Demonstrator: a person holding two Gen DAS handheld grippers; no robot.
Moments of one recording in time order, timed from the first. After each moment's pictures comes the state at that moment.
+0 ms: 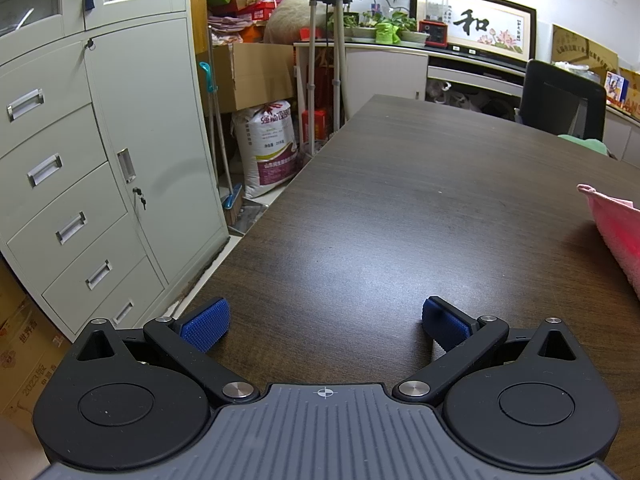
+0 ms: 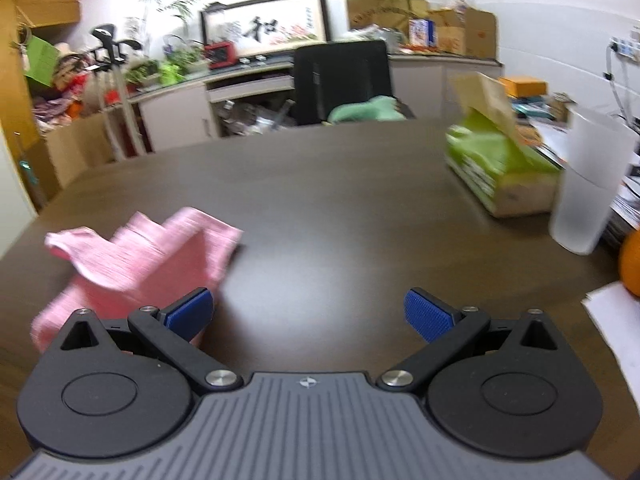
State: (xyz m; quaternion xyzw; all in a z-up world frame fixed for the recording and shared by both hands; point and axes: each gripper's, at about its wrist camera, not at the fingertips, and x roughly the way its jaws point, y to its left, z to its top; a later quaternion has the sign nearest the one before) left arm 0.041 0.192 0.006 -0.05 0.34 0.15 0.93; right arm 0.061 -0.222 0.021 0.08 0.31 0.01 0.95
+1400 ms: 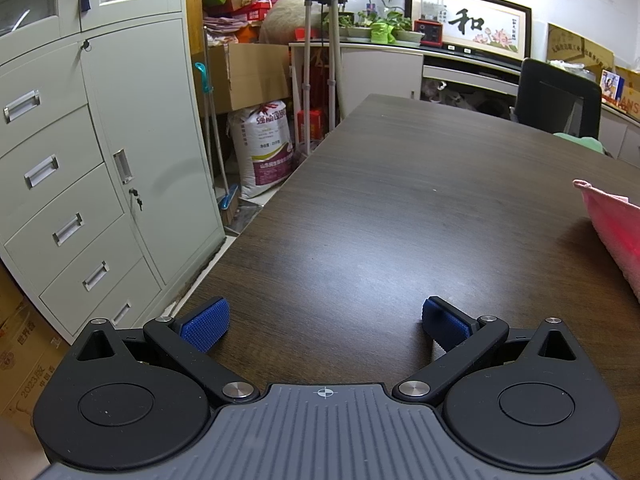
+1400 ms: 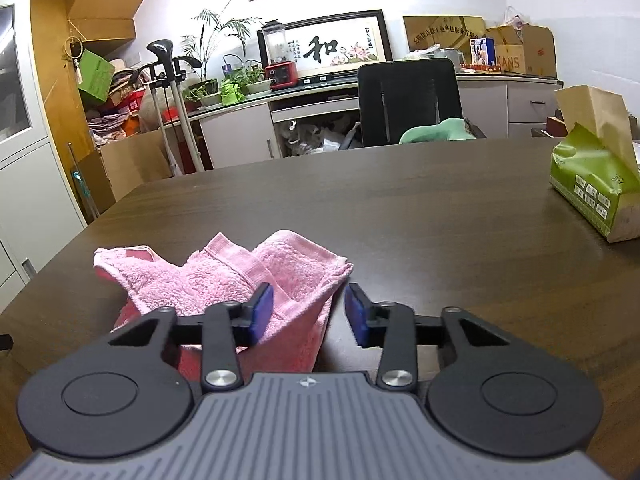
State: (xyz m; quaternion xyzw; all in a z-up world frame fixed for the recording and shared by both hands) left arm 0.041 0.190 0.005 -0.04 0.34 0.15 0.93; right arm 0.099 -0.183 0.000 0.08 0.26 0.08 0.96
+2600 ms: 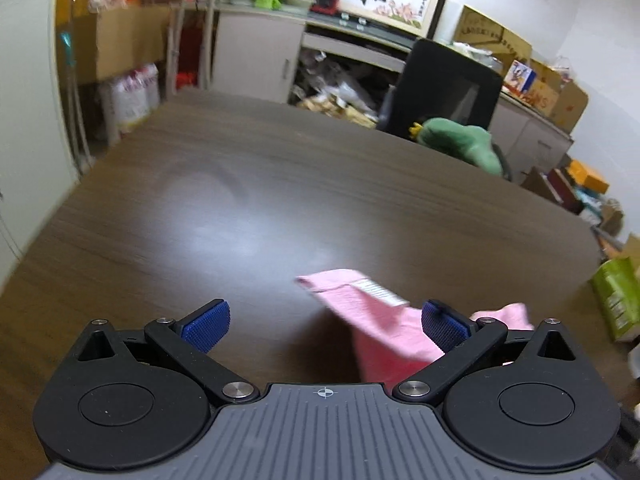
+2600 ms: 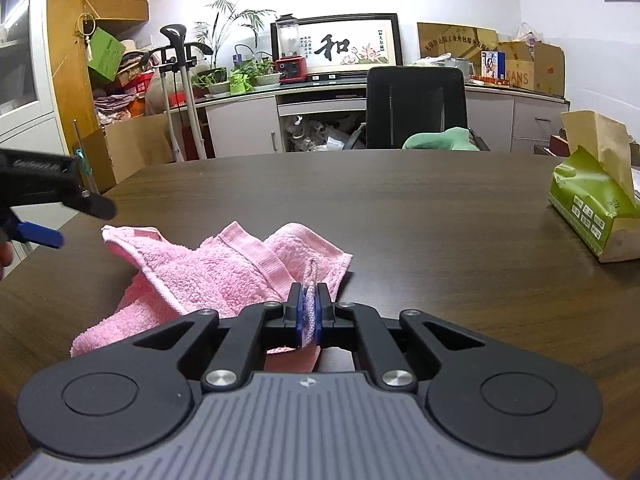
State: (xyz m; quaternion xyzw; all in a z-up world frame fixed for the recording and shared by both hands) left arm 0.169 0.063 0.057 -0.14 0.41 -0.03 0.90; right arm 0.089 -0.171 0.004 0.05 0.27 0.08 0.96
